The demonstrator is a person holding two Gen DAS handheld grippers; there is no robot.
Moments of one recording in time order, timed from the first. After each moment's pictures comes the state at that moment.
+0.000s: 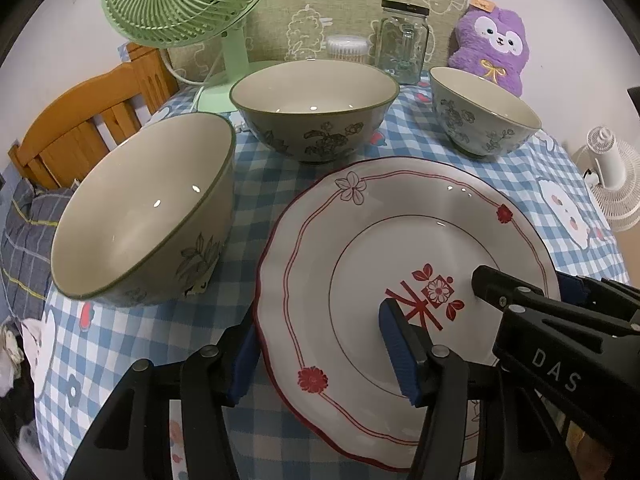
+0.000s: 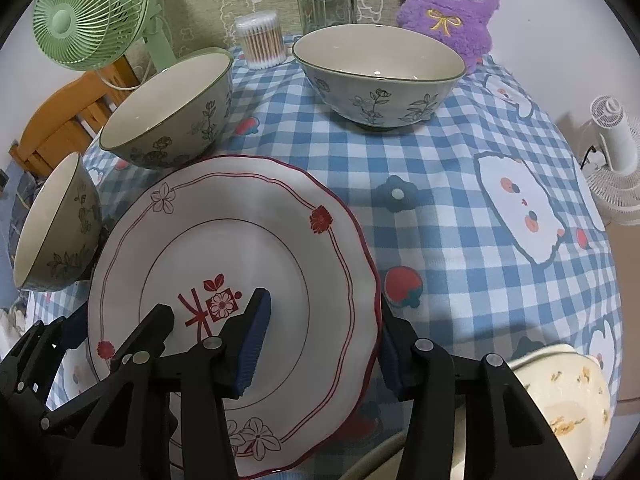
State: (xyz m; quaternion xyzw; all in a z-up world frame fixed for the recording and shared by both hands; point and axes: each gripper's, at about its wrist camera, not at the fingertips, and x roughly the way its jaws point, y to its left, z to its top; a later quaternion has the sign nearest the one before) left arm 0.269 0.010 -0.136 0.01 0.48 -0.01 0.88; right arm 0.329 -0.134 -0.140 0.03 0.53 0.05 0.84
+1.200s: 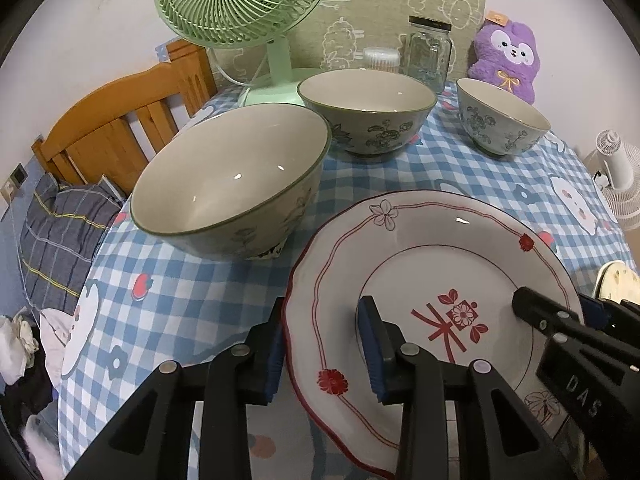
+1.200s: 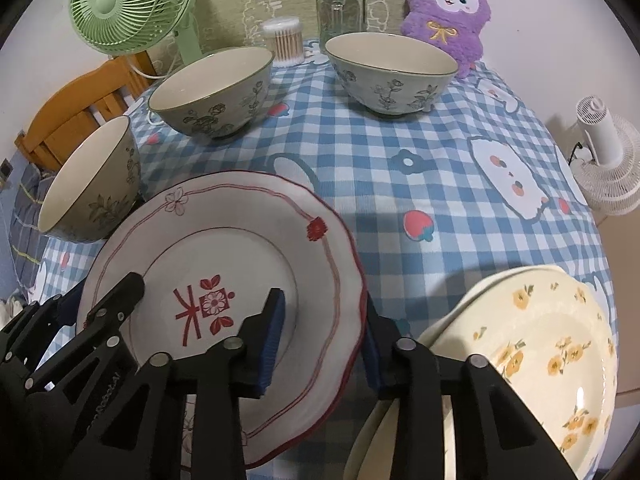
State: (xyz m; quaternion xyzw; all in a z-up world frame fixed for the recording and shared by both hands) left arm 0.232 0.041 -0.126 0.02 0.46 0.02 0.89; right arm 0.277 -0.113 -0.129 0.02 0.52 0.04 0.86
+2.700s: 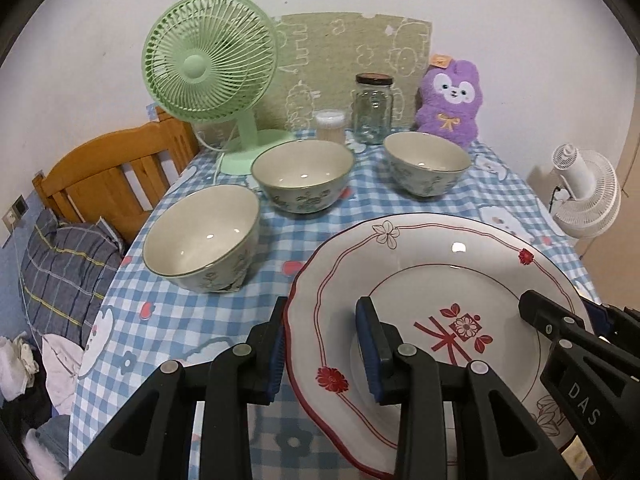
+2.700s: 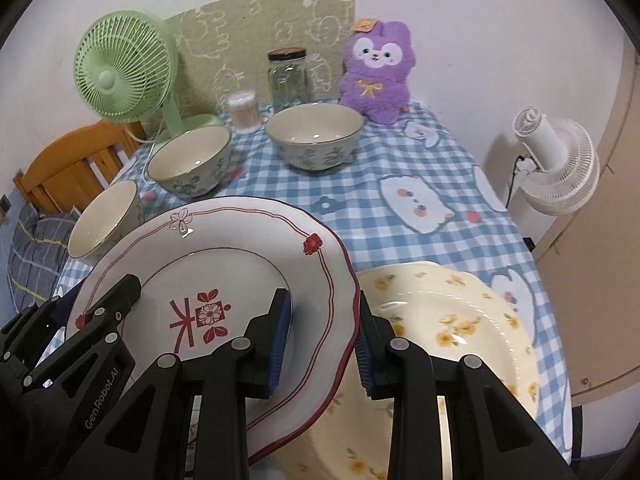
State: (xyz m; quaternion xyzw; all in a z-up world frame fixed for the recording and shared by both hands) left arm 0.184 -0.016 -0.064 0.03 0.39 -0.01 0.92; right arm 0.211 -0.169 -0.062 0.04 0.44 0.00 0.90
